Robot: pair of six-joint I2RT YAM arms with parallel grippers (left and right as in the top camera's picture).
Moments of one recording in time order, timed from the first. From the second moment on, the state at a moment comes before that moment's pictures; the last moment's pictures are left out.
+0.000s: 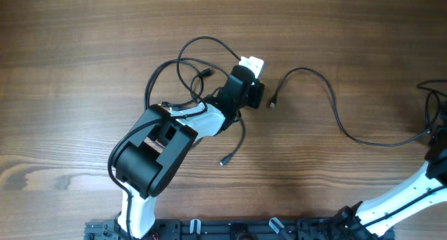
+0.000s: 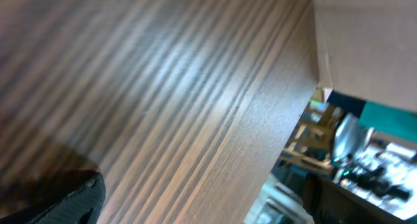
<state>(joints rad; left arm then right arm) -0.66 2.05 1.05 0.35 0.00 -0.23 -0.80 2.12 1.40 -0.82 0.81 -0.07</state>
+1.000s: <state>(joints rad) -0.66 2.05 1.05 0.34 0.00 -0.23 -0.81 2.04 1.61 -0.75 -0.24 -0.18</state>
